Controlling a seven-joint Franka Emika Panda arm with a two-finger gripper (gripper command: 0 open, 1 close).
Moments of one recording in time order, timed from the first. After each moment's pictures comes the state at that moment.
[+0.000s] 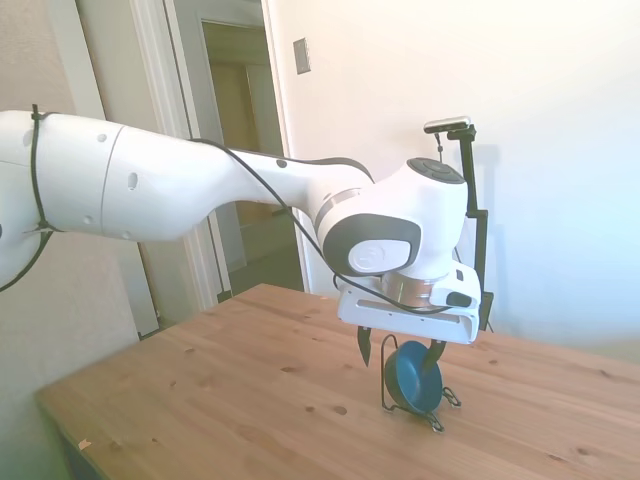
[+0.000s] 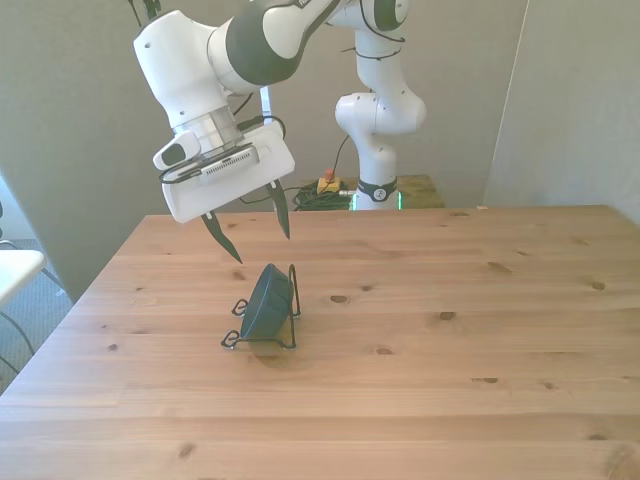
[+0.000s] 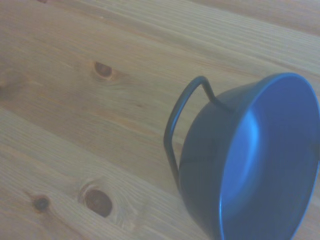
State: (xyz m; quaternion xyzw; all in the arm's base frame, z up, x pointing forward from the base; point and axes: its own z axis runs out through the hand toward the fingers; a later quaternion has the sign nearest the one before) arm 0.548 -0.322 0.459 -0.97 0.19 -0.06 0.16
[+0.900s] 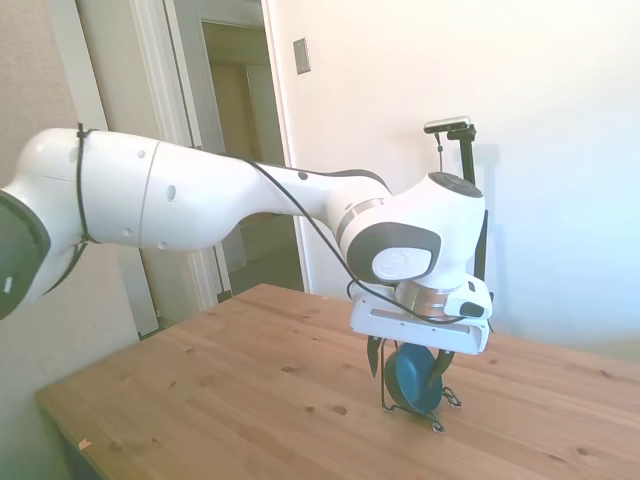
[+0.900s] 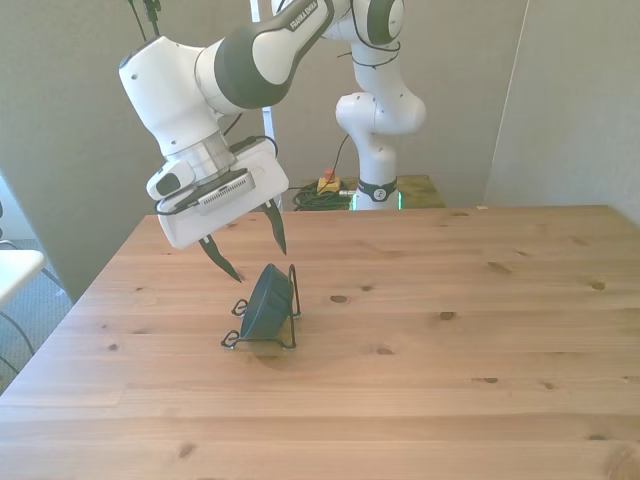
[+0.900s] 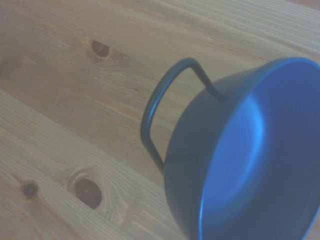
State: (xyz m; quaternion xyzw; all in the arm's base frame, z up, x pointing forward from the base) arm 0.575 -0.334 0.430 -0.97 0.15 -0.02 0.17
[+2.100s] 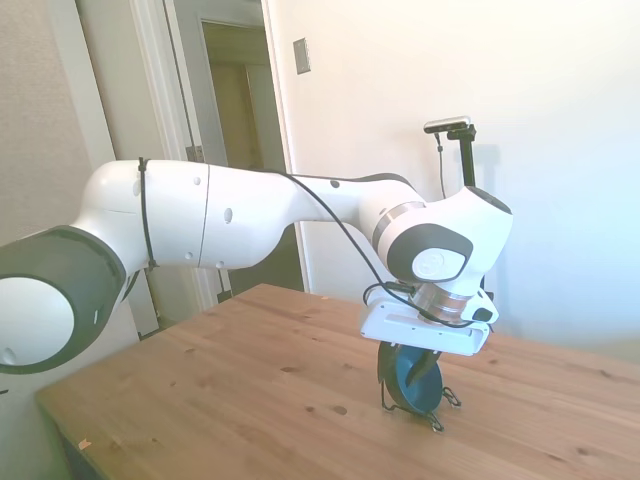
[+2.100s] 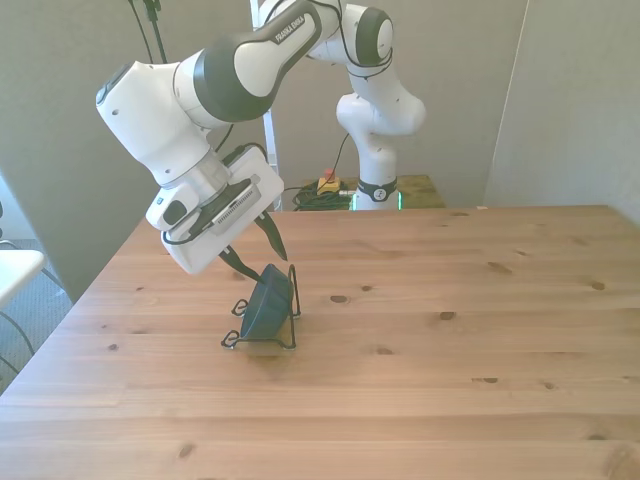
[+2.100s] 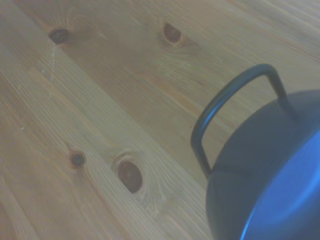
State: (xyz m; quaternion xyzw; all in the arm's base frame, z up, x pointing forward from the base) arm 0.594 -0.336 0.415 -0.97 0.04 0.03 0.22
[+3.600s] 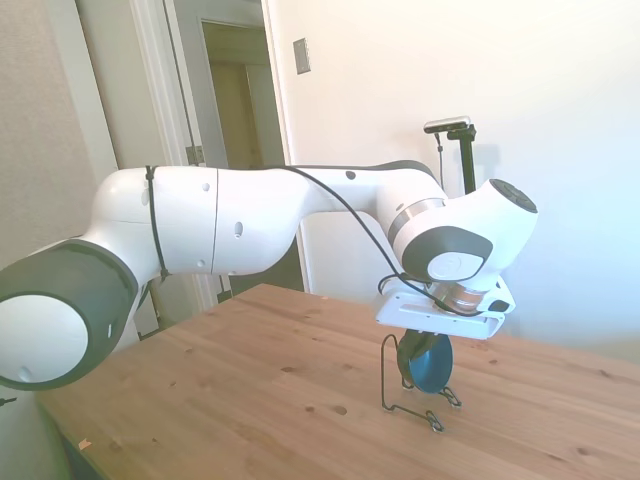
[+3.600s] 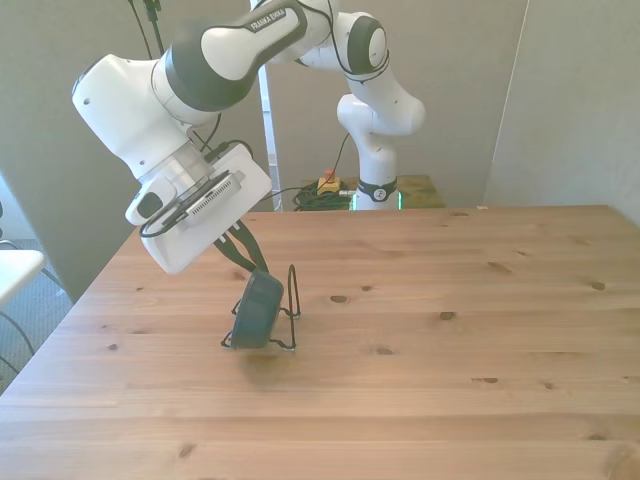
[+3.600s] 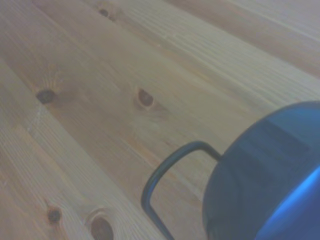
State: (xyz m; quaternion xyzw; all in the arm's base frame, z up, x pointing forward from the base) arm 0.608 -0.355 0.438 -0.96 0.05 -0.05 0.27
